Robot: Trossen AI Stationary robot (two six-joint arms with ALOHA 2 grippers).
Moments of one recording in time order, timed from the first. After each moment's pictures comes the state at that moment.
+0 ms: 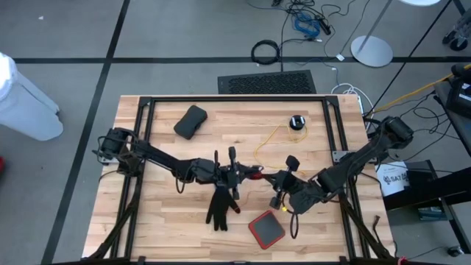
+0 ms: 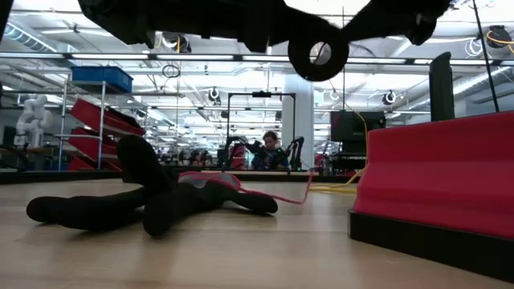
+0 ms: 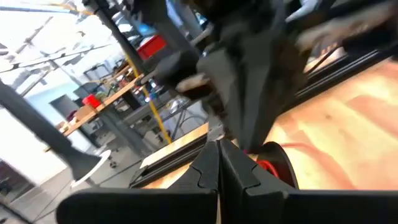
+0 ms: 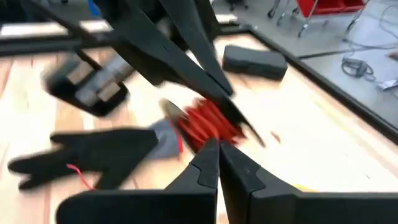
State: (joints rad) left arm -0.23 1.80 0.92 0.91 -0.30 0.62; right arm 0.58 1.39 0.87 -0.18 0.92 0.55
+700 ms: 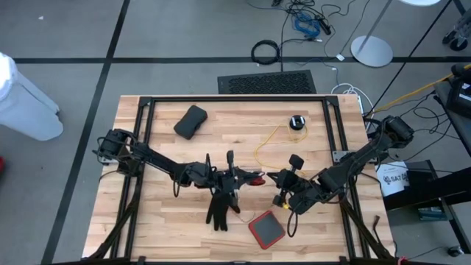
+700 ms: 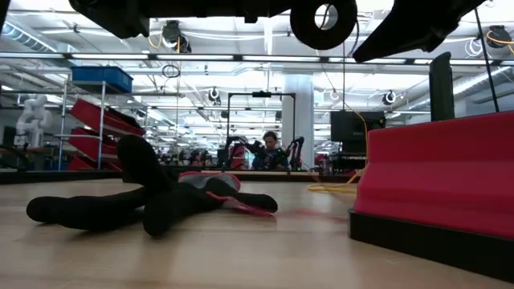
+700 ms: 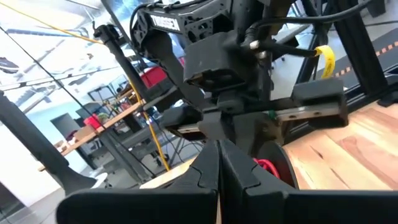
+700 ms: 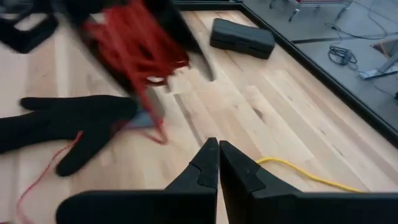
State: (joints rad) left arm -0.27 1.80 0.92 1.02 -0.29 0.62; right arm 0.60 1.38 0.87 -0.36 0.91 0.62
